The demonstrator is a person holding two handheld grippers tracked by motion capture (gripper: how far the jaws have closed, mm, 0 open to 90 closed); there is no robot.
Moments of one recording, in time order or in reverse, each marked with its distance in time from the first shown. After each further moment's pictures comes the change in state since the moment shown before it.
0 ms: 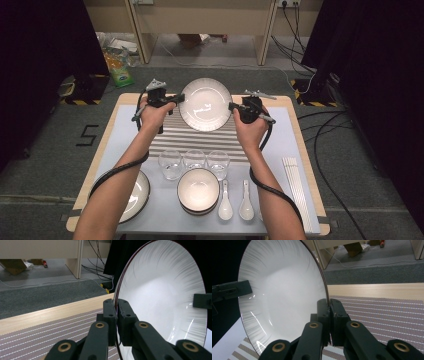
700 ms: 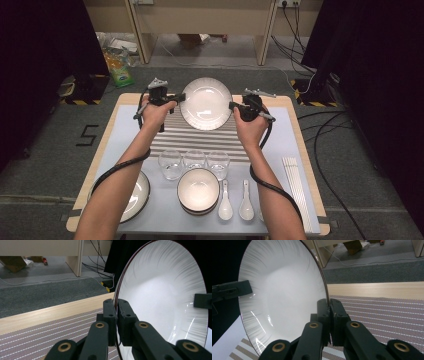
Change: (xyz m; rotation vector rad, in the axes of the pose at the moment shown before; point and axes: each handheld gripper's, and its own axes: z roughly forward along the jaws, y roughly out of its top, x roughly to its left) left arm 0.004 0.001 0.009 0.018 0.003 -0.010; right arm -0.006 0.003 0.008 0.015 -0.003 0.005
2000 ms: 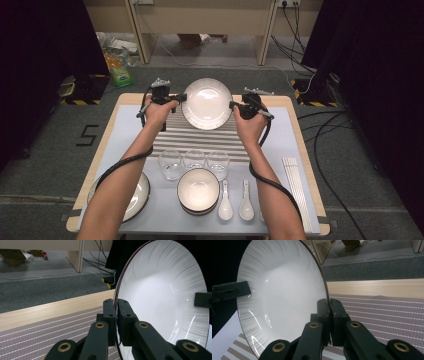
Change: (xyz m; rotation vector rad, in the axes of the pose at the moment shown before) left arm 0.008 -0.003 0.017 0.032 0.007 -0.021; right arm -0.009 0.002 0.016 0.025 -0.016 0.011
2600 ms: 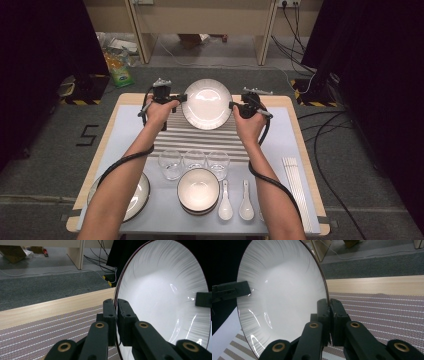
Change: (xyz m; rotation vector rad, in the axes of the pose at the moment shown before) left arm 0.006 -0.002 0.010 0.022 0.005 -0.004; right arm -0.005 0.000 0.010 0.019 -0.002 0.015
